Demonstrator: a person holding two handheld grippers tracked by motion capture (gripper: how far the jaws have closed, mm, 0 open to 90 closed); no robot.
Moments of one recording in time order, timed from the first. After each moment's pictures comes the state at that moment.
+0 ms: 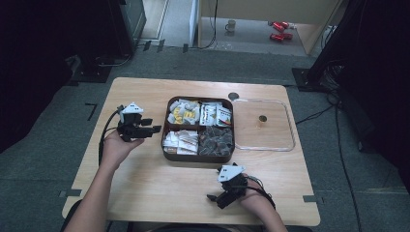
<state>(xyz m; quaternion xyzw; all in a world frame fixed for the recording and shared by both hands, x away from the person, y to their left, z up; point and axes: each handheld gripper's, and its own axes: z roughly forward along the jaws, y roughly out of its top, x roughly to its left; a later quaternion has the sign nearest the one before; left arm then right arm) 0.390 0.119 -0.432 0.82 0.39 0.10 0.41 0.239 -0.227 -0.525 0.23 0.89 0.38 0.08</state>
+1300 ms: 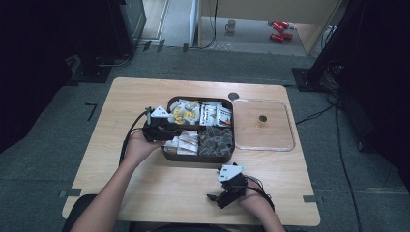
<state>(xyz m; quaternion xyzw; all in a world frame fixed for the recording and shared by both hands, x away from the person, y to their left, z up) 0.396 0.052 -0.453 0.85 0.32 0.08 0.41 0.239 -0.227 -0.525 0.23 0.89 0.38 0.08</state>
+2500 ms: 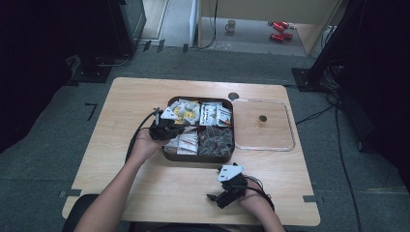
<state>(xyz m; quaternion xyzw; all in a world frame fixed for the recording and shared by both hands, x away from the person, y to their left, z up) 0.407 0.037 -0.469 0.87 0.30 0.11 0.37 0.240 -0.227 -0.525 0.23 0.89 0.38 0.08</state>
